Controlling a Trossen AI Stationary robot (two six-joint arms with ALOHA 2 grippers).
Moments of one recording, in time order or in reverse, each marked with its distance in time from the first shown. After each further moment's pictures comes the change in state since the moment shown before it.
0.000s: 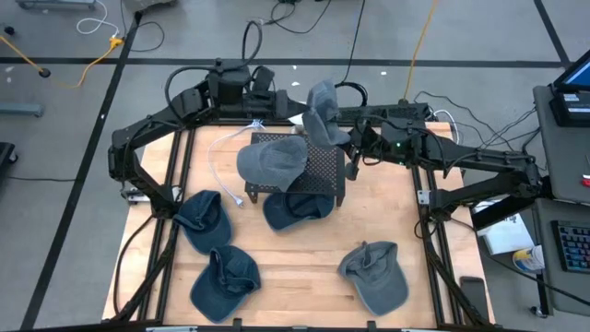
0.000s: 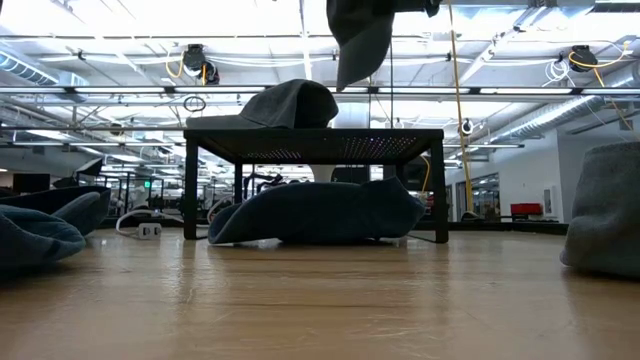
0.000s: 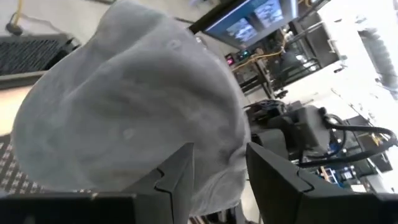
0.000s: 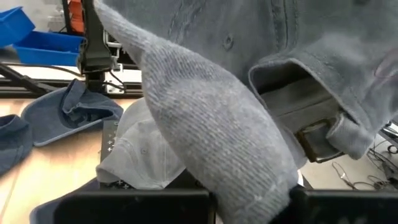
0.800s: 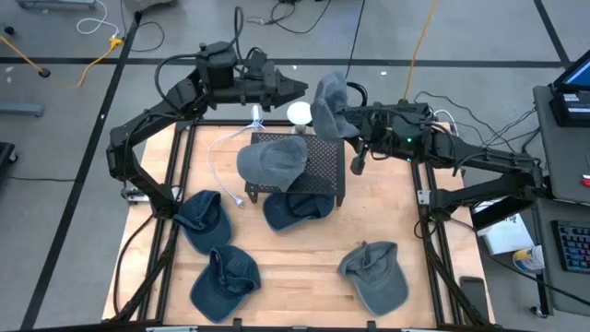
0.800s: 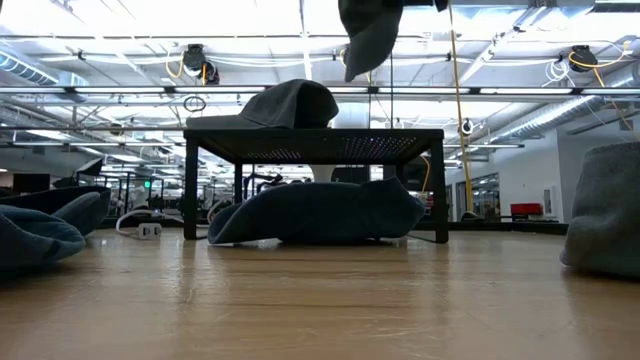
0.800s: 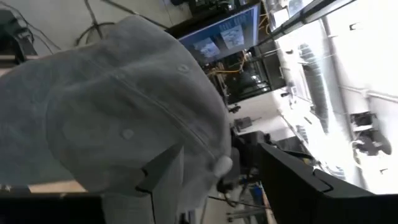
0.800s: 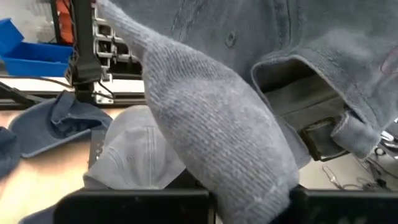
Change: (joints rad) left arm 0.102 -0.006 0.000 0.146 0.159 -0.214; right arm -0.024 -0.048 0.000 0.003 0.002 -0.009
